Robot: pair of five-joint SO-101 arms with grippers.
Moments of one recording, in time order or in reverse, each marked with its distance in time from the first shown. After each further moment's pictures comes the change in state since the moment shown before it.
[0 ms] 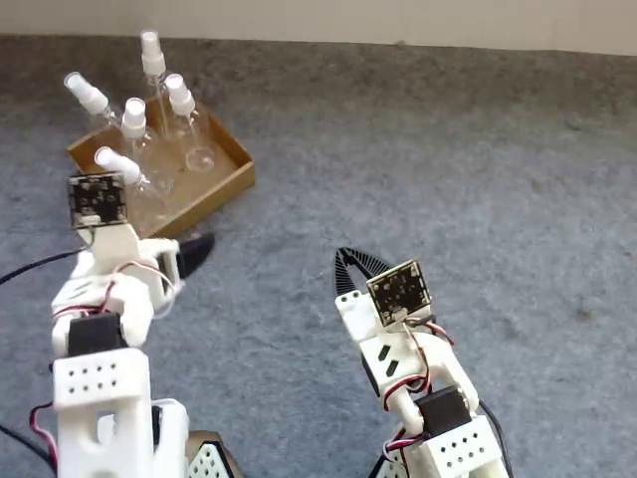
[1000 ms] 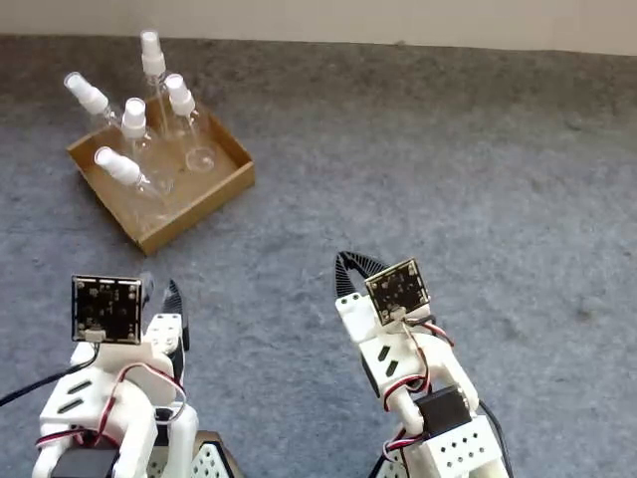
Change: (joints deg) left arm 10.8 -40.0 -5.1 34.2 -0.4; right arm 0.0 0.0 0.0 1.7 0.0
